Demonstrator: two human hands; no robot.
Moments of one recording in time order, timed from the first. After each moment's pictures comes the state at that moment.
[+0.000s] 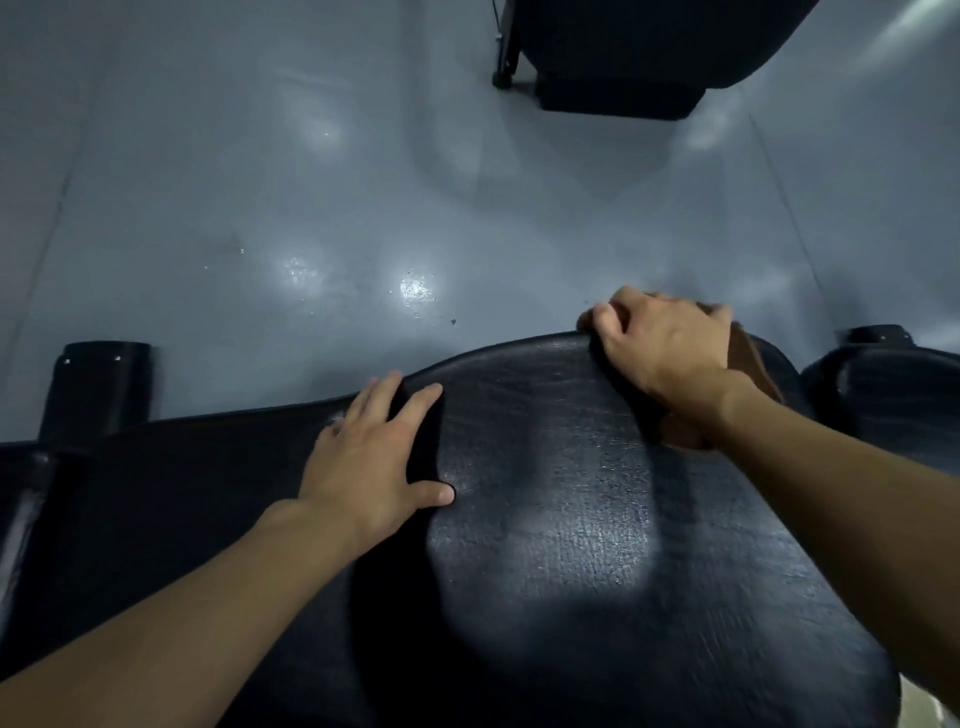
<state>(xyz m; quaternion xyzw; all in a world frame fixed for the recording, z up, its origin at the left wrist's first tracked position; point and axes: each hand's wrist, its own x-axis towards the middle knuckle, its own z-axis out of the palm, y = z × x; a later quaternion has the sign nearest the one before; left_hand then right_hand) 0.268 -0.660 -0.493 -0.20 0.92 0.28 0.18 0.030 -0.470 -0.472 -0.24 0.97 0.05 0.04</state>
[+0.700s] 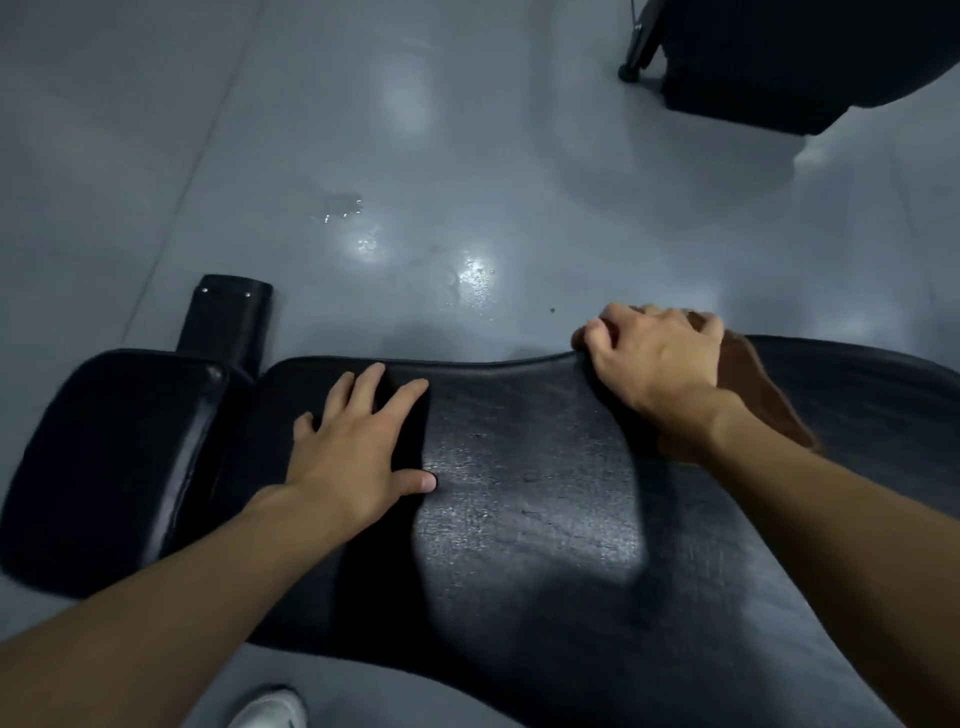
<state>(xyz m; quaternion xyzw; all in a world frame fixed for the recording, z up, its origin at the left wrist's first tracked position) 0.379 -0.753 -0.514 -0.30 0.89 0.25 0.22 0.131 -0.596 -0.505 -0.33 0.94 0.06 0.07</state>
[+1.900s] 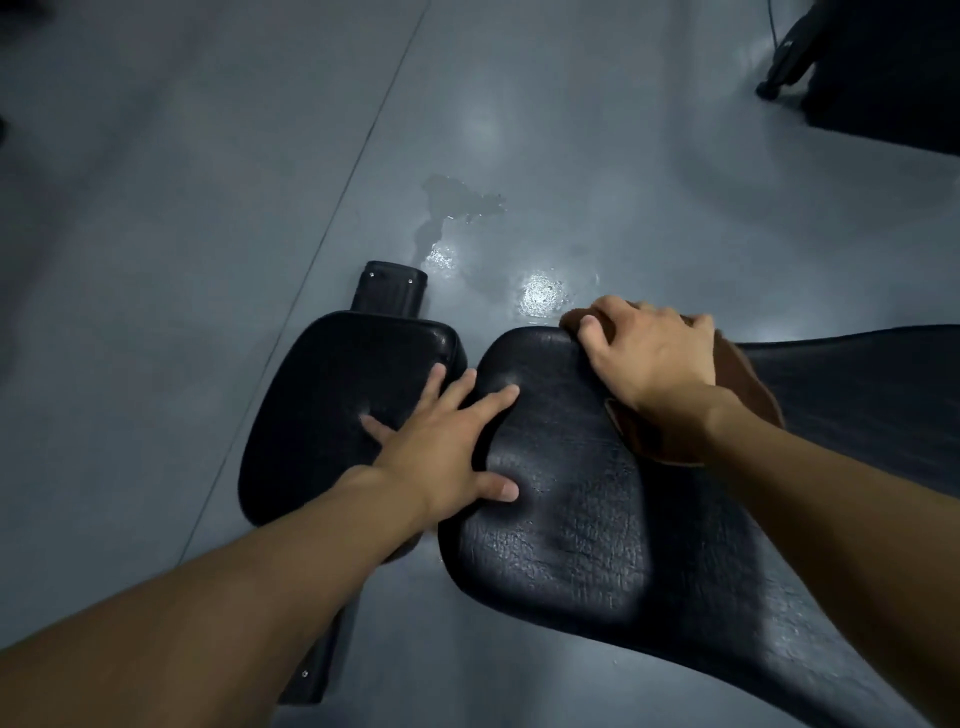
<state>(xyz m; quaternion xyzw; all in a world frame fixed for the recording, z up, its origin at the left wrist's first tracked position) 0.512 -0.852 -0.560 -0.28 0.87 0.33 0.23 0.298 -0.753 -0.562 -0.40 0.92 0.00 0.06</state>
